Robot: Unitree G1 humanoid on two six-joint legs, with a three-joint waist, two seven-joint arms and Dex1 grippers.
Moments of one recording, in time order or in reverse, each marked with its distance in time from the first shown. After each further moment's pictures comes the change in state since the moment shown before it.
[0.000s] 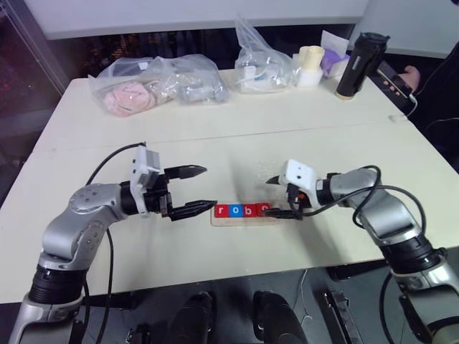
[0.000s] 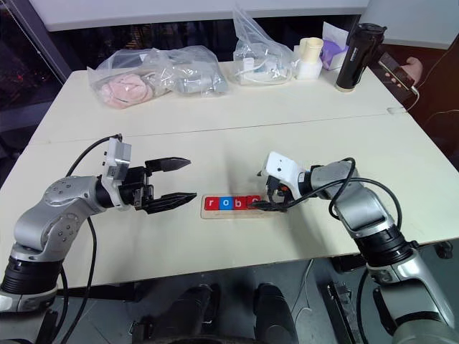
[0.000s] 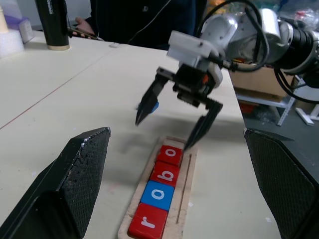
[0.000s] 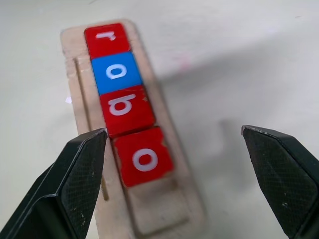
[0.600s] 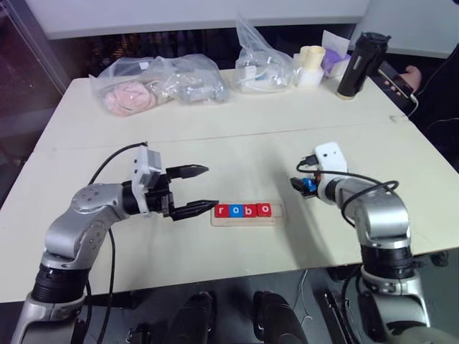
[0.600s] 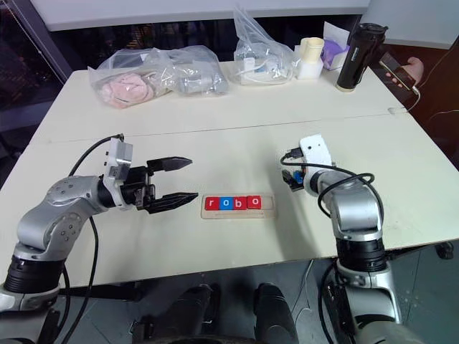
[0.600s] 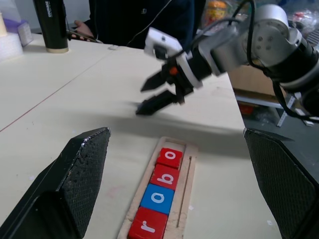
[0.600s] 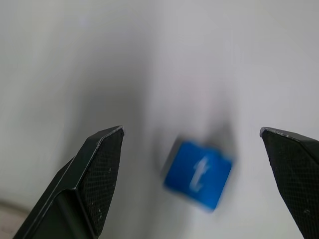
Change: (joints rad) left arm -0.009 -0.012 -0.012 0.013 0.008 -0.017 -0.004; right arm 0.051 0.358 -0.294 -0.134 -0.125 0.699 -0.775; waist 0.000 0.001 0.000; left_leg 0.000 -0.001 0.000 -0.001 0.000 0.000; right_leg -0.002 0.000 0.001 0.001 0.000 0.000
